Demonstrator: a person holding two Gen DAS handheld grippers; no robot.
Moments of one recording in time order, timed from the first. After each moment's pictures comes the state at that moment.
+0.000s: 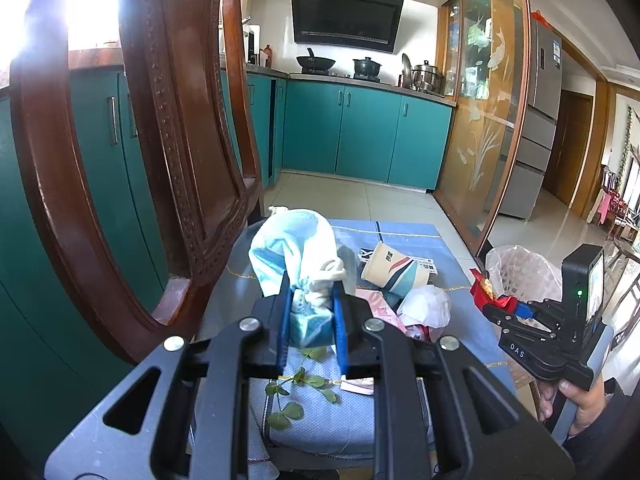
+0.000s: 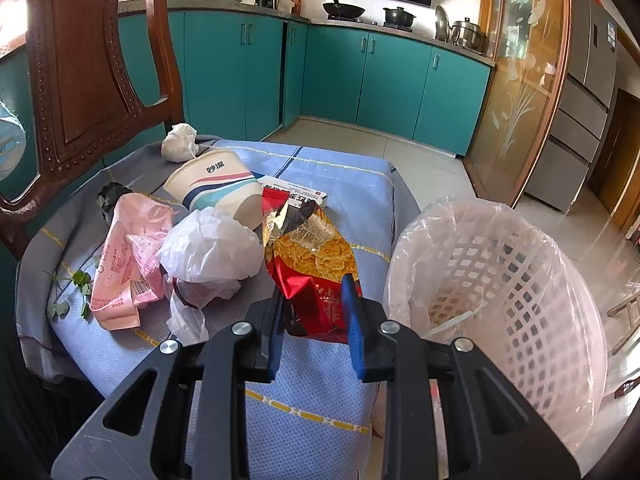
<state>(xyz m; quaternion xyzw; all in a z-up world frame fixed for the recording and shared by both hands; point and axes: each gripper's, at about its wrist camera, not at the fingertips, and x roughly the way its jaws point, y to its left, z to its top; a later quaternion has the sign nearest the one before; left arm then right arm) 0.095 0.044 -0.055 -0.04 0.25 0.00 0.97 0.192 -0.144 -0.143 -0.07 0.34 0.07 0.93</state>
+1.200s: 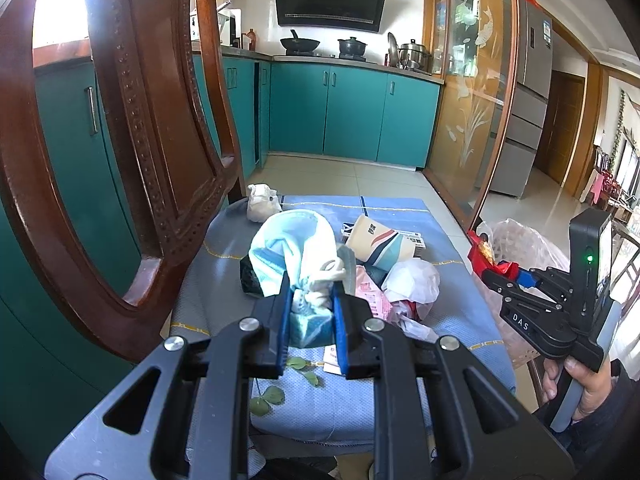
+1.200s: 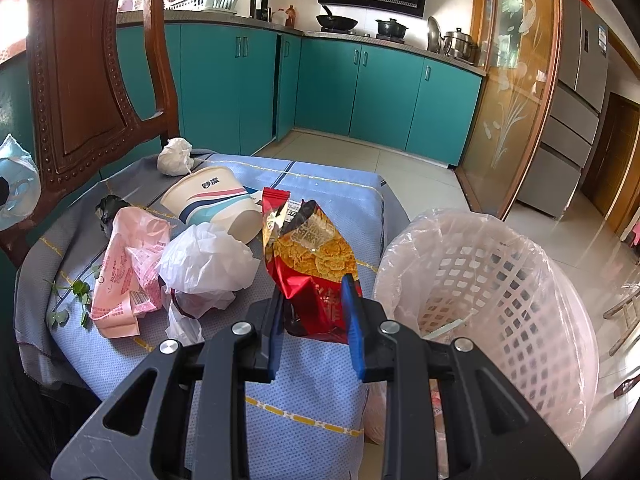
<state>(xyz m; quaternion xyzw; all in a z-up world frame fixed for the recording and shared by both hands) 0.106 0.029 -0.068 -0.03 0.28 -0.02 0.96 0.187 -0.145 -0.135 -0.07 0.32 0.06 0.94</state>
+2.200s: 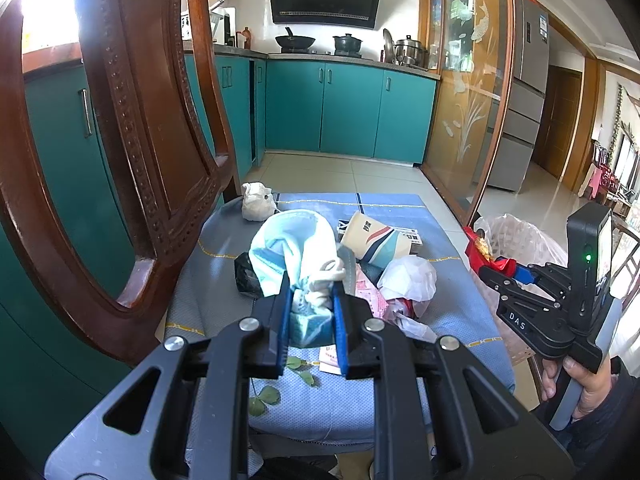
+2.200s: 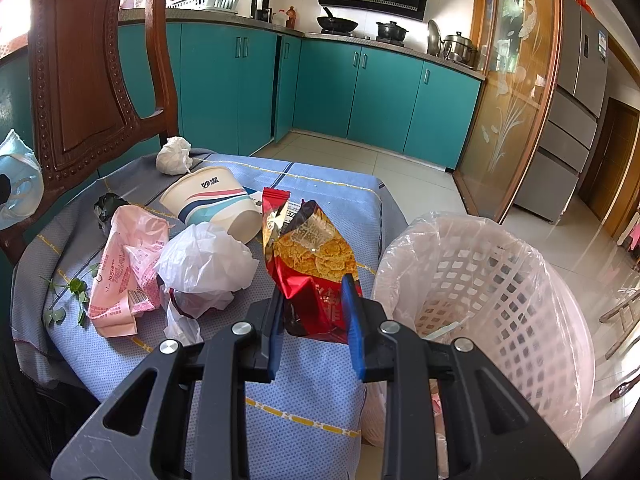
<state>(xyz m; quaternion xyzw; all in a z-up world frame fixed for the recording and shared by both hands) 0.110 0.024 -0.070 -0.02 0.29 -0.02 0.96 0.186 -0.143 -0.134 -0.08 0.32 0.05 0.94</state>
